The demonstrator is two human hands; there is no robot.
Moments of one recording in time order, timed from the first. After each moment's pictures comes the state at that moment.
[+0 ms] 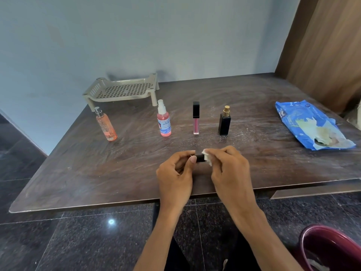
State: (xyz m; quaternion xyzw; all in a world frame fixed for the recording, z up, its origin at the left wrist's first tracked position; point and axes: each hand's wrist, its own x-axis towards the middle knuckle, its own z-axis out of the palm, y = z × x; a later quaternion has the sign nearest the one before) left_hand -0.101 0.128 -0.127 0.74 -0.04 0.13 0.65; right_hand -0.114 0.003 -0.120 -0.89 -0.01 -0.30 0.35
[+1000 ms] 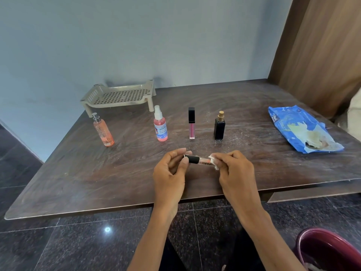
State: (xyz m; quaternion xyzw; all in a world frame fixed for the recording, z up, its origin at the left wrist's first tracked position) left_hand -0.094 0.129 -0.126 0.67 -0.01 0.07 0.74; right_hand -0.114 -0.020 -0.124 -0.89 0.03 -0.29 0.35
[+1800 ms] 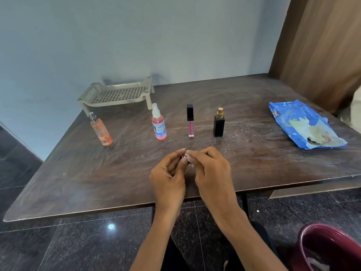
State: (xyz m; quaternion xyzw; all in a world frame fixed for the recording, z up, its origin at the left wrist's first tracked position) left_hand -0.095 0.125 -0.135 0.67 0.00 0.11 0.73; right_hand -0.109 0.024 -0.122 -0.87 -0.04 -0.31 0.38
